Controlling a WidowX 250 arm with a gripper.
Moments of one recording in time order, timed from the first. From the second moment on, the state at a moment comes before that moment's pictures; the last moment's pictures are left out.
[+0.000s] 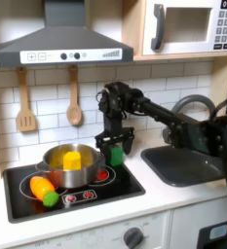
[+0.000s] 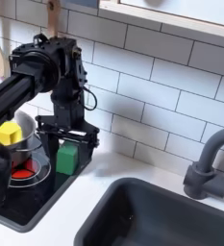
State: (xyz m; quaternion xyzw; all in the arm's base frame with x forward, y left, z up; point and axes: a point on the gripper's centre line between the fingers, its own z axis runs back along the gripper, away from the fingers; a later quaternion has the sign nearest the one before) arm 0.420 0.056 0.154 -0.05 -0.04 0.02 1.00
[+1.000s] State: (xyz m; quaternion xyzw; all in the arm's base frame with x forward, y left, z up) arm 0.417 0.052 0.170 -0.05 -0.06 0.01 1.00
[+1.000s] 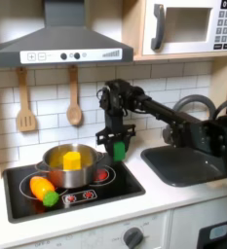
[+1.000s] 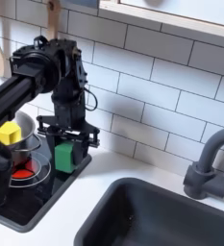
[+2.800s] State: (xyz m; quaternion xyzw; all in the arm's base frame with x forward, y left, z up) arm 0.385 0.154 0.221 0.02 -0.09 0.10 0.99
